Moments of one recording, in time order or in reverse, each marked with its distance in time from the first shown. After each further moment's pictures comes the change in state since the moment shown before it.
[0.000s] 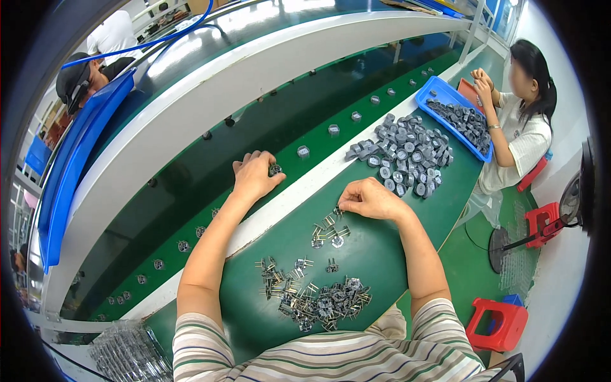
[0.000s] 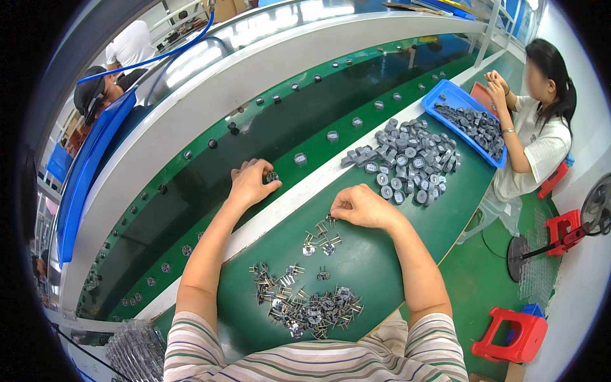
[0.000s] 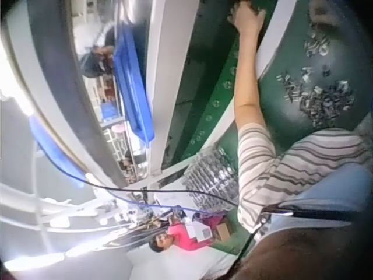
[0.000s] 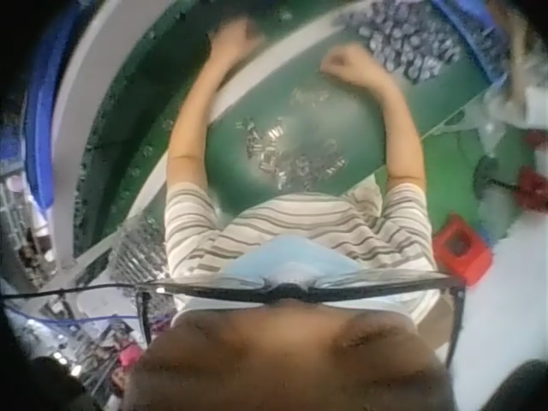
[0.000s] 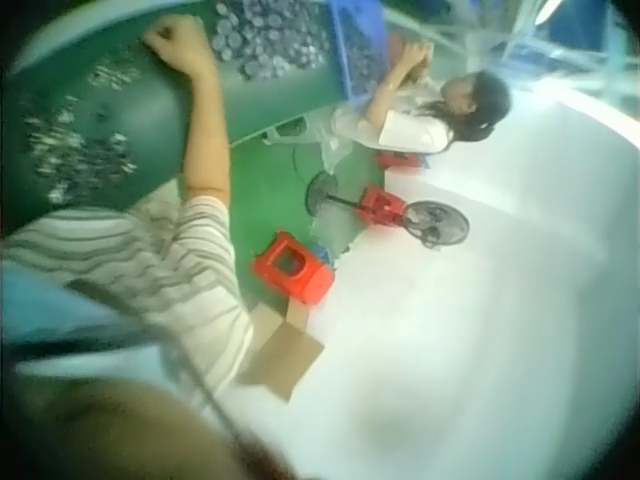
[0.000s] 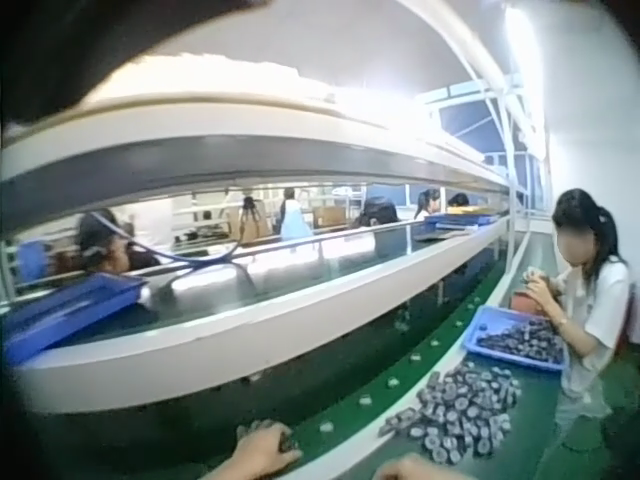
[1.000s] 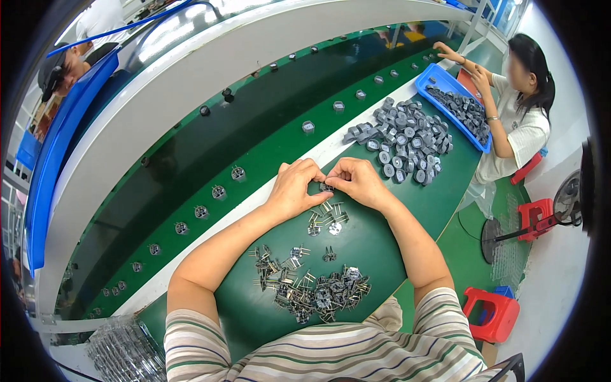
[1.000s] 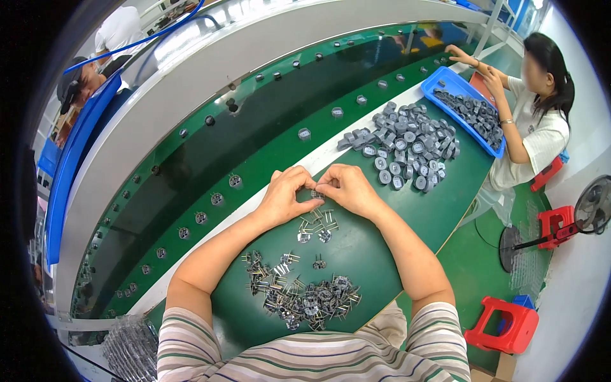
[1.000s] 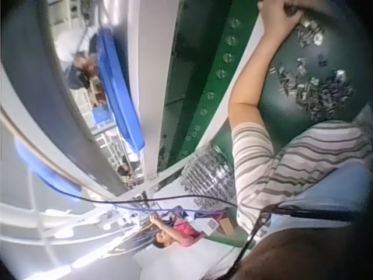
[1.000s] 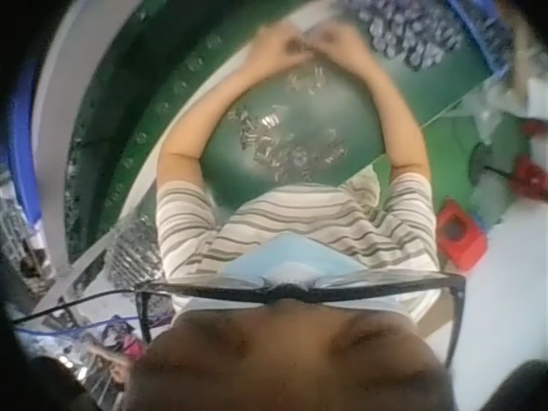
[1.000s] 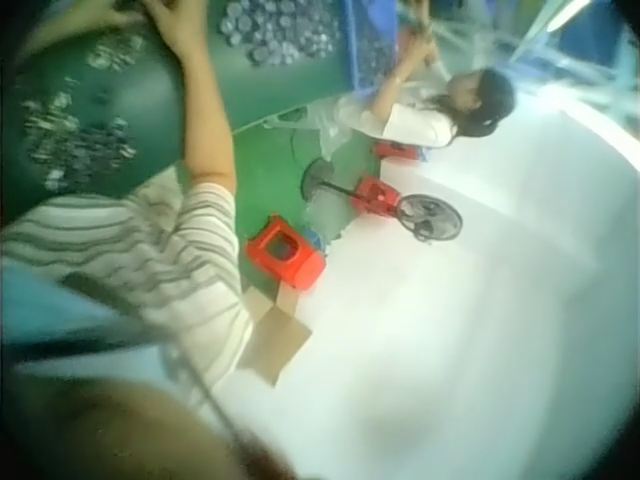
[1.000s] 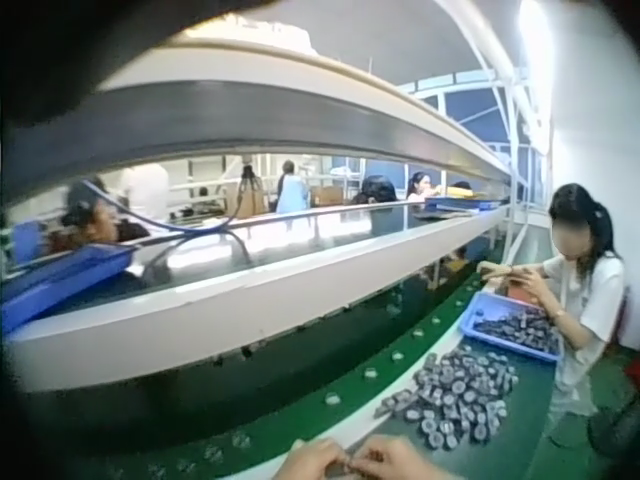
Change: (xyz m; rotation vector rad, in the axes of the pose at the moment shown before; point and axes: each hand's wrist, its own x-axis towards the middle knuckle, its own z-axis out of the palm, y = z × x) left_hand -0.046 0.056 0.052 -0.368 0.051 0.561; right_hand 0.020 0.002 0.030 0.149 0.323 0.040
